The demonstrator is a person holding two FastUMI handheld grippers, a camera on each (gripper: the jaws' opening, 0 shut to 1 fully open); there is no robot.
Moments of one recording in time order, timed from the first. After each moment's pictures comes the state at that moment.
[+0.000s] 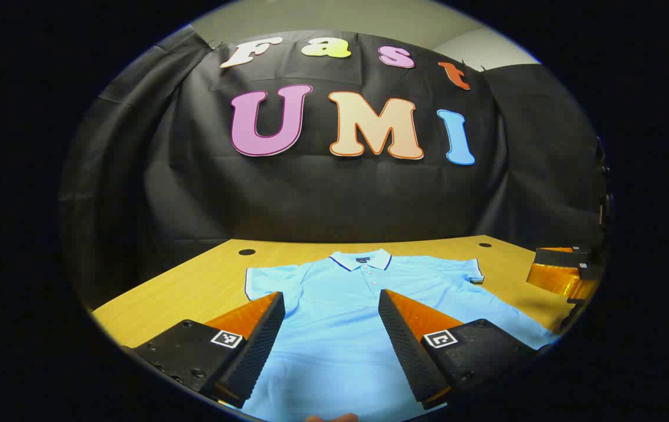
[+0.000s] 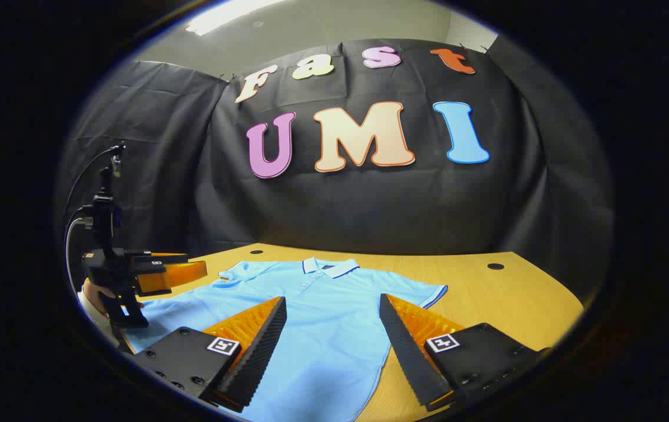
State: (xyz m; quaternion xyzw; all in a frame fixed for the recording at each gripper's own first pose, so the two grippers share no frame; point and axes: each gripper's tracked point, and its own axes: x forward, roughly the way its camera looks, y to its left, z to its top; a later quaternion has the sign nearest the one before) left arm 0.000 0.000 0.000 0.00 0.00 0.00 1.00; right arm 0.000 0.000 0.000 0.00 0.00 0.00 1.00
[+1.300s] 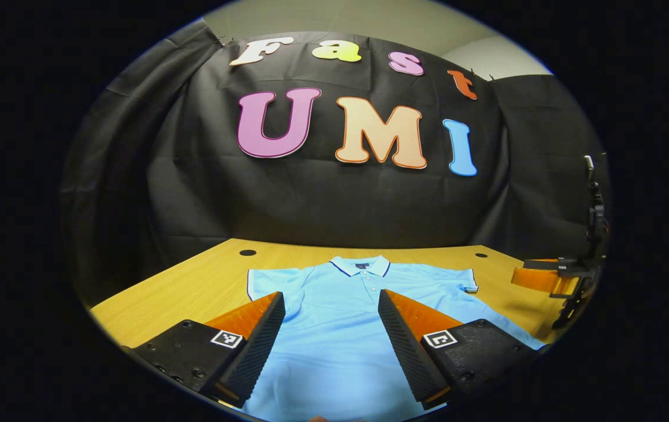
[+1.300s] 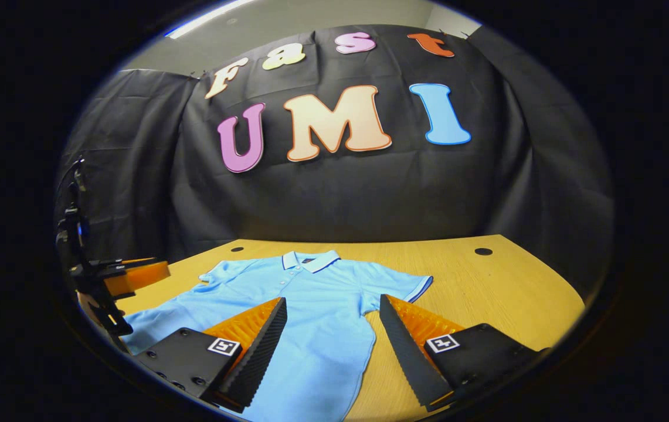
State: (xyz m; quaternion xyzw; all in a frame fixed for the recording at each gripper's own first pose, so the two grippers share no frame) left arm -0.009 0.008 0.013 -0.03 -0.01 0.00 1.00; right arm 0.035 -0.049 0.005 0.04 0.05 -0.05 1.00
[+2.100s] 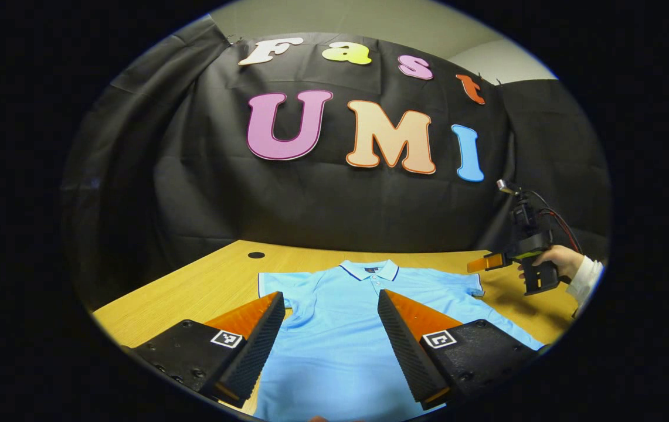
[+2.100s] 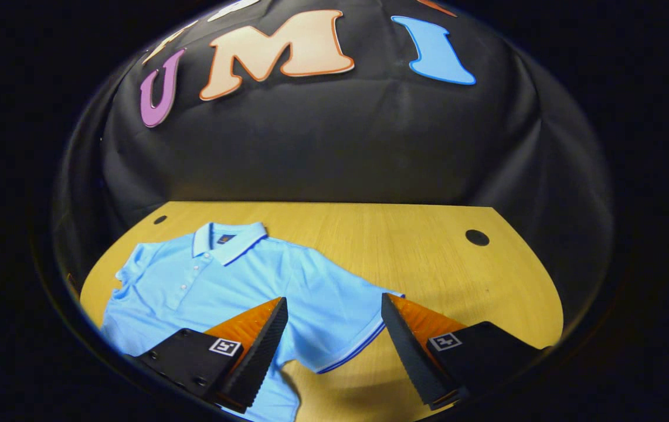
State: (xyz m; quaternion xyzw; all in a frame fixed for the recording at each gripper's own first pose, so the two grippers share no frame) left arm -0.007 0.032 0.017 -0.03 -0.01 0.01 1.00; right arm 0.181 -0.167 -0.042 0.02 0.22 -0.16 0.96
